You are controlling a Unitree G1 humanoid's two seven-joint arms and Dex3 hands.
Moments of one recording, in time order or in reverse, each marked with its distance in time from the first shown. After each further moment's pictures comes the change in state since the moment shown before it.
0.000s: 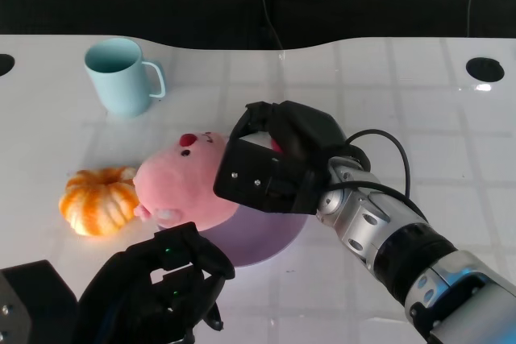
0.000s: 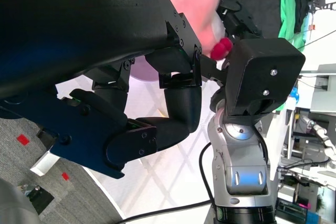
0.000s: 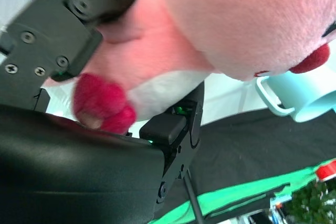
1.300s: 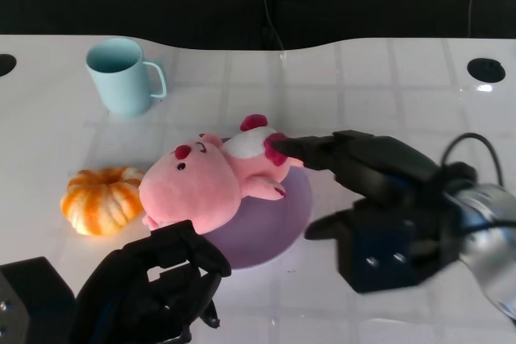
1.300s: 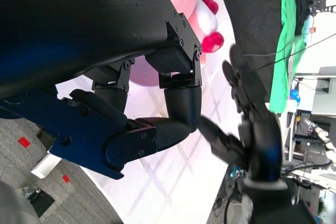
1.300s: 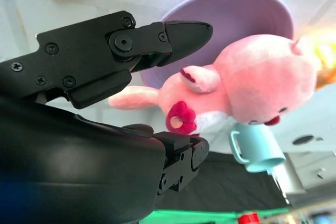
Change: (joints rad) left arm -0.011 0.007 0.008 0.013 -0.005 0.001 0.000; right arm 0.489 -0.524 -0.025 -1.066 0.021 -0.038 0.582
